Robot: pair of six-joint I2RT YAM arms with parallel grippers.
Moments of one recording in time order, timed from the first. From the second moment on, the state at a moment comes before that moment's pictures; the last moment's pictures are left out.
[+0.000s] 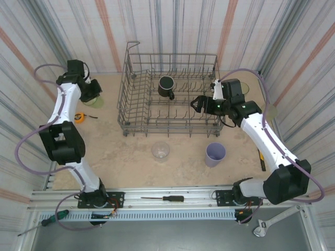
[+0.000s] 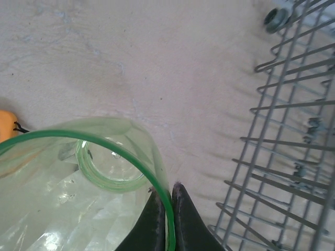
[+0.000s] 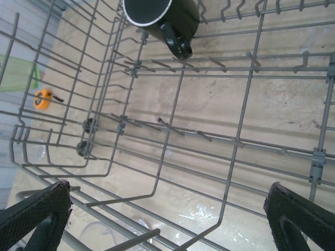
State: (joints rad) left arm 0.14 1.77 1.67 -0.88 0.17 -0.33; right arm 0.32 1.31 1.20 -0.62 -0.34 0.43
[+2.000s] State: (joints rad) left arm 0.16 1.44 1.42 -0.28 0.78 -0.73; right arm 0.37 1.38 1.20 -0.51 -0.40 0.54
